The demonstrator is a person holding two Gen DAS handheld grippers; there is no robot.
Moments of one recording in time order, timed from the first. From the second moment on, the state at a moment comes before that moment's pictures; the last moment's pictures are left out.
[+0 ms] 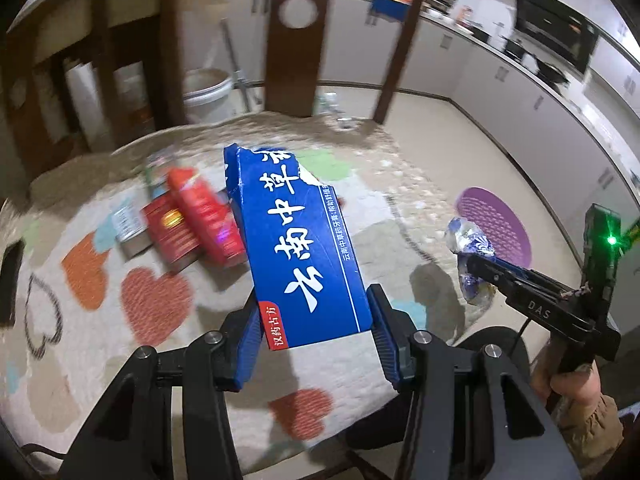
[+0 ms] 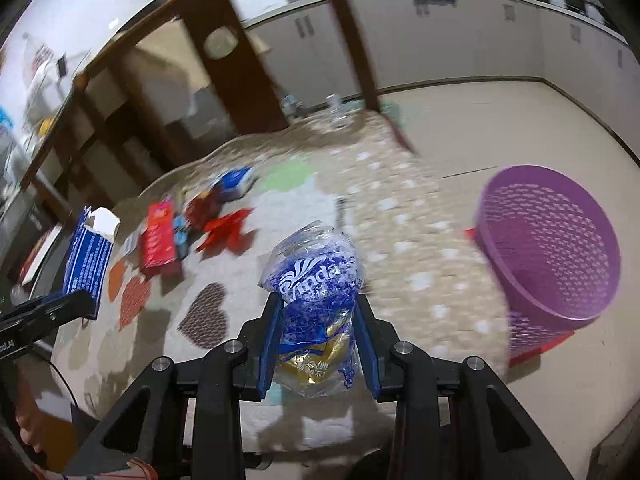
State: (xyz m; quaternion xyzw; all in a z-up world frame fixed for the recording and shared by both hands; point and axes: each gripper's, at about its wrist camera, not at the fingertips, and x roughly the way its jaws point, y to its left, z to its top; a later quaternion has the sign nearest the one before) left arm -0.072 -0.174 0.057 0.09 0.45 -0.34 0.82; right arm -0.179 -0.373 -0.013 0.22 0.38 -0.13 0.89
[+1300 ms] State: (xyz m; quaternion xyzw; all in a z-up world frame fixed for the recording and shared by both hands) left arm -0.093 -0.499 0.008 0.17 0.48 -0.51 0.70; right arm -0.261 -0.585 -0.032 0.29 0.32 -0.29 0.85
